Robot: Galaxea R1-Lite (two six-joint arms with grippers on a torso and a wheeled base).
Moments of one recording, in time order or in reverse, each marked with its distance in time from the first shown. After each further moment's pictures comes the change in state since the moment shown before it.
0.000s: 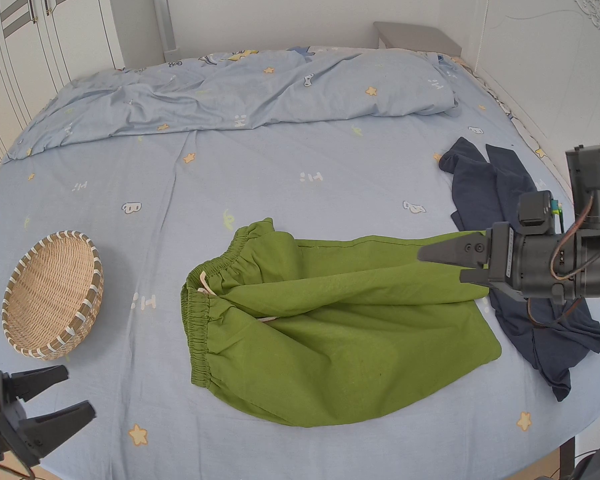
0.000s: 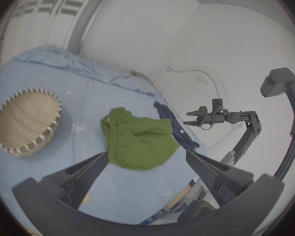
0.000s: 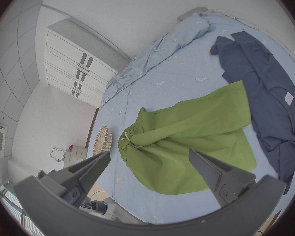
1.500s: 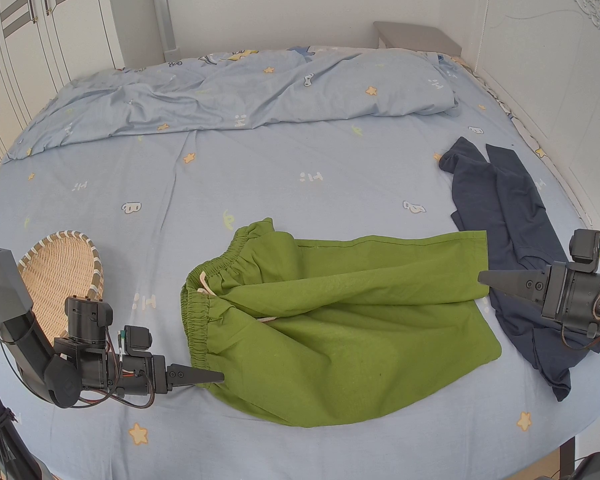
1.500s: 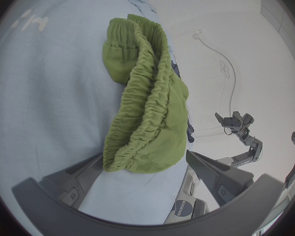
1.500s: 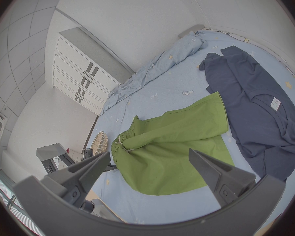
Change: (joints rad) left arm 0.067 1.399 -0.013 -0.831 -0.442 -0.038; right arm -0.187 -0.201 0.354 -0.271 0.095 -0.108
